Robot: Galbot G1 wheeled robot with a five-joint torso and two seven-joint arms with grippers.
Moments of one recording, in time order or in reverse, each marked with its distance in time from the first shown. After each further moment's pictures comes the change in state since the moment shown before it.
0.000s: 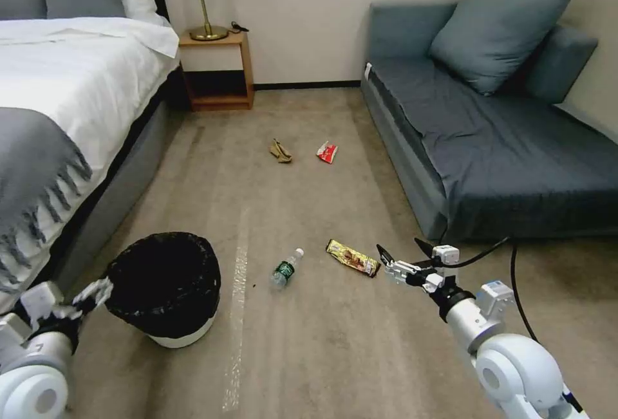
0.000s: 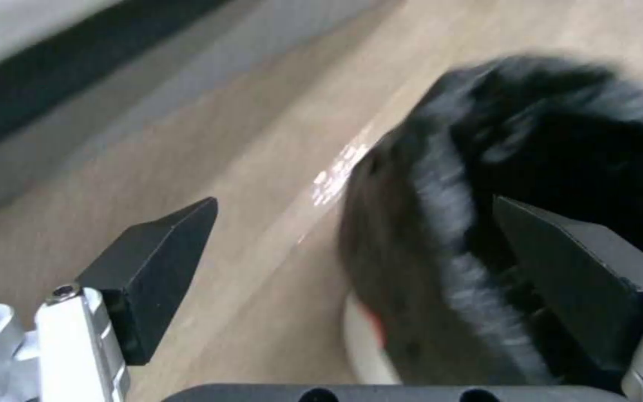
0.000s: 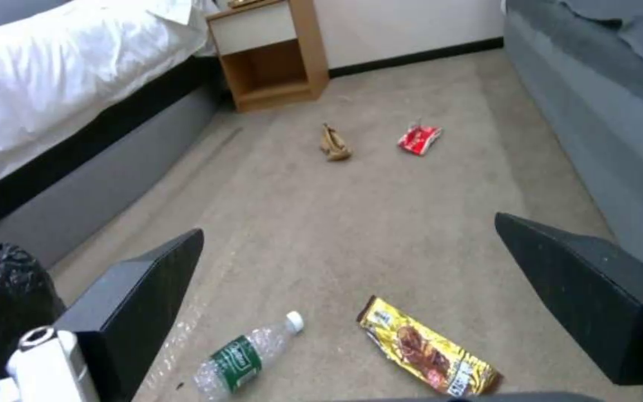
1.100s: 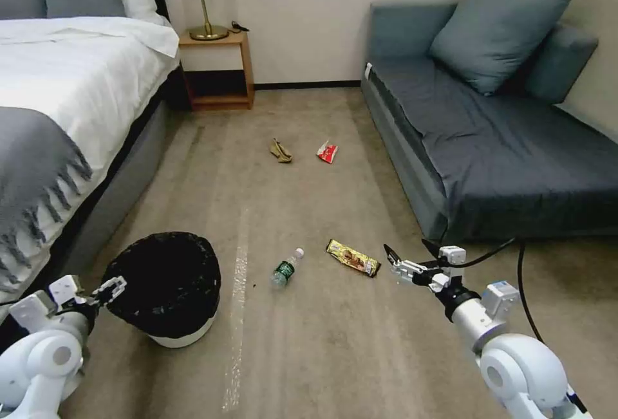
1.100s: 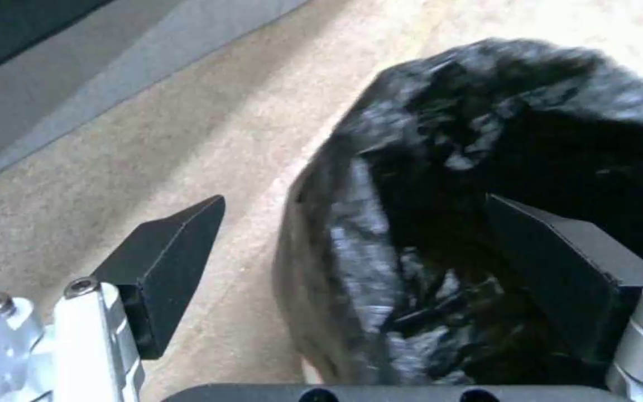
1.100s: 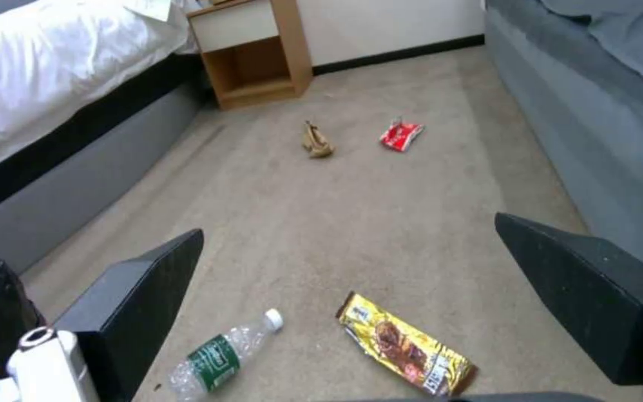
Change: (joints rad) left arm -0.199 0.030 0.090 0.145 0.062 0.059 0.015; right arm 0.006 0.006 0.024 -0.028 0.000 -0.002 -0.005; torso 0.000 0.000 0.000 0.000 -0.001
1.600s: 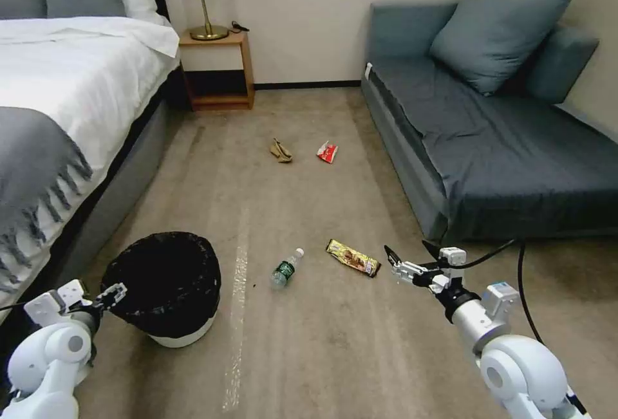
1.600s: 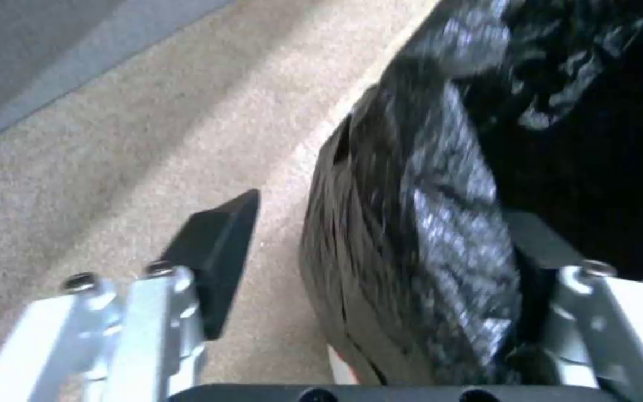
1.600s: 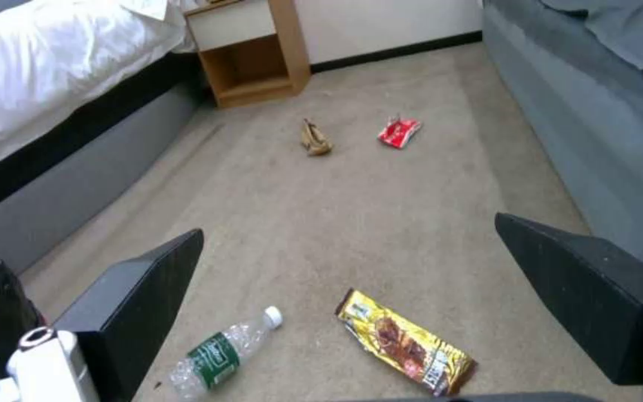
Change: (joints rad) left arm -0.073 -0.020 0.023 0.113 0.054 0.038 0.013; right arm -0.007 0.007 0.006 0.003 0.000 -0.002 -0.001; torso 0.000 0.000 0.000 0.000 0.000
